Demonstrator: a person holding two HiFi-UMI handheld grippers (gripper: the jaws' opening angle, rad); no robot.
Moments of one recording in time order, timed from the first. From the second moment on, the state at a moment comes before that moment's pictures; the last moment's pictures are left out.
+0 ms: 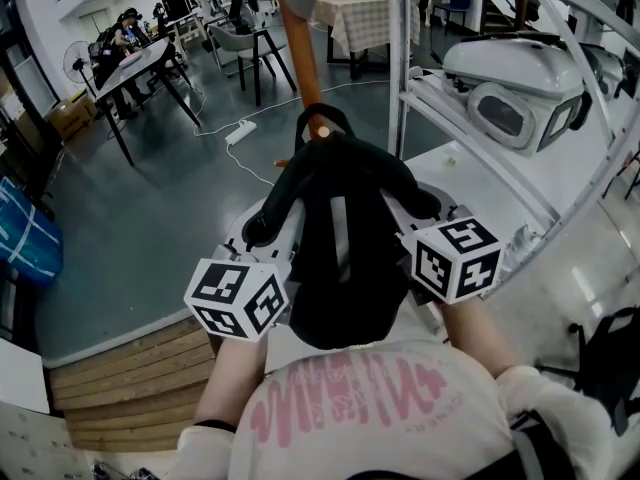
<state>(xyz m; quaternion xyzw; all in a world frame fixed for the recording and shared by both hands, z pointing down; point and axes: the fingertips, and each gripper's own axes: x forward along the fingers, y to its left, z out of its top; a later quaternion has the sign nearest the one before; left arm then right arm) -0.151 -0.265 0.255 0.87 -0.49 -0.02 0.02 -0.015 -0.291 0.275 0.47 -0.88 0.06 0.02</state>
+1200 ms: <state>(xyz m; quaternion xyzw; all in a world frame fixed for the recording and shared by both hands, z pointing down) -0.143 -0.215 0.214 0.87 -0.49 -0.05 -0.01 -0.007 -0.242 0.231 0.46 -0.89 0.02 -0.01</state>
